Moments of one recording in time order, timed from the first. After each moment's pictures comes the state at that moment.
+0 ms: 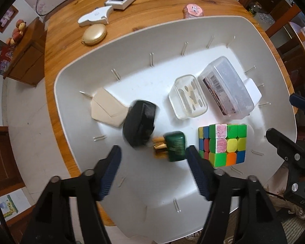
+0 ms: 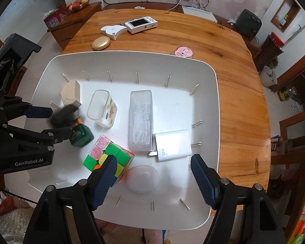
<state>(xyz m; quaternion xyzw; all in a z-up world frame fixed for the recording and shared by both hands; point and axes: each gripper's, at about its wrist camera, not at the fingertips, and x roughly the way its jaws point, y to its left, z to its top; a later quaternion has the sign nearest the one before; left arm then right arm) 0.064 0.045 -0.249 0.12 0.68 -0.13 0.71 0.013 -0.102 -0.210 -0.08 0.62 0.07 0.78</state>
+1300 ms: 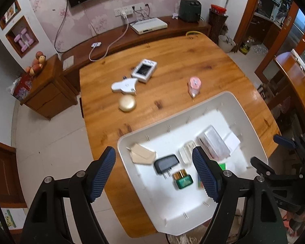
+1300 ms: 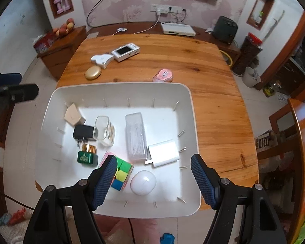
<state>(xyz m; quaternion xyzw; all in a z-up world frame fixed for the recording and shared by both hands) 0.088 0.080 -0.112 0.10 0.55 -0.14 0.82 -0.003 -0.108 -0.155 -0.04 0.56 0.01 0.82</state>
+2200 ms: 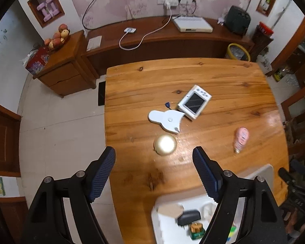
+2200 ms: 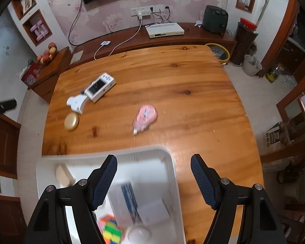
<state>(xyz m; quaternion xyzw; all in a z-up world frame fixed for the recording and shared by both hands) 0.257 0.120 -0.152 0.03 0.60 -0.02 0.80 0.150 -0.164 -0.167 0.05 0.58 0.00 0.81</state>
